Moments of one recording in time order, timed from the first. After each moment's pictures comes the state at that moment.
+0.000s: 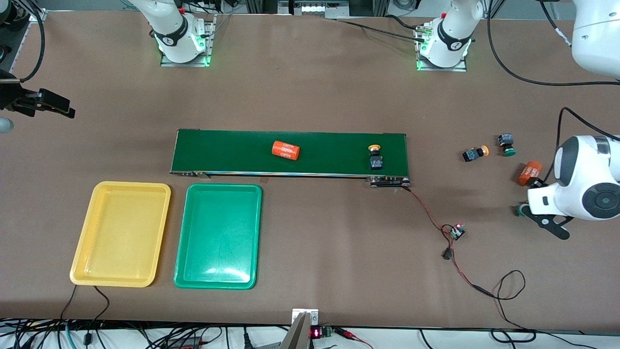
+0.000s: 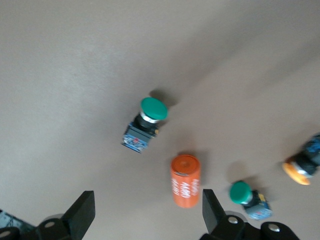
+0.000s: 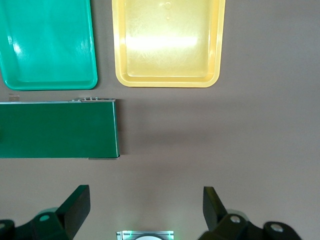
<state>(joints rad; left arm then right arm) 0.30 0.64 -0.18 -1.49 0.52 1.86 0.63 -0.04 0.01 -0.06 -1.66 0.00 1.54 -0.06</state>
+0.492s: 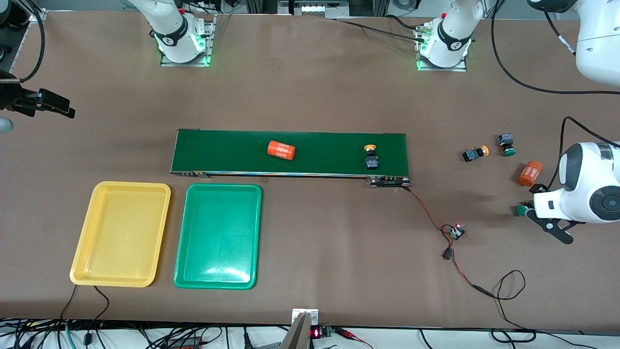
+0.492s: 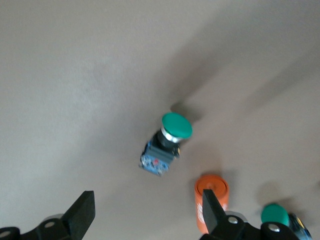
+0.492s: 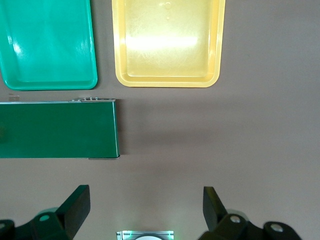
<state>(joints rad) 0.33 0.70 -0.18 -1.47 0.53 1.97 0.66 -0.04 0.01 -0.06 -1.66 0.00 1.54 -0.06</state>
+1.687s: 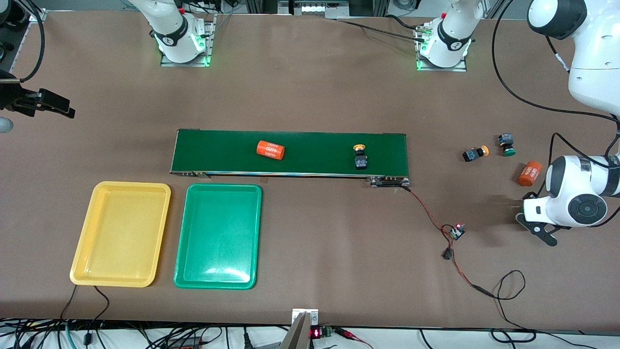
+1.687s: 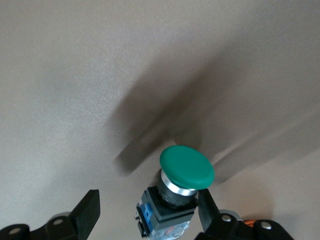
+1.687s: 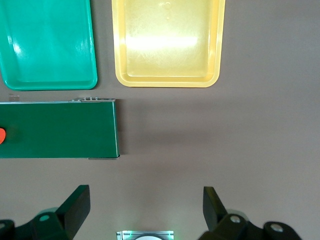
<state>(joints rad) 0.39 0.85 -0.18 -1.46 0.63 2.11 0.66 -0.04 0.01 -0.06 -1.66 0.00 1.54 -0.06</state>
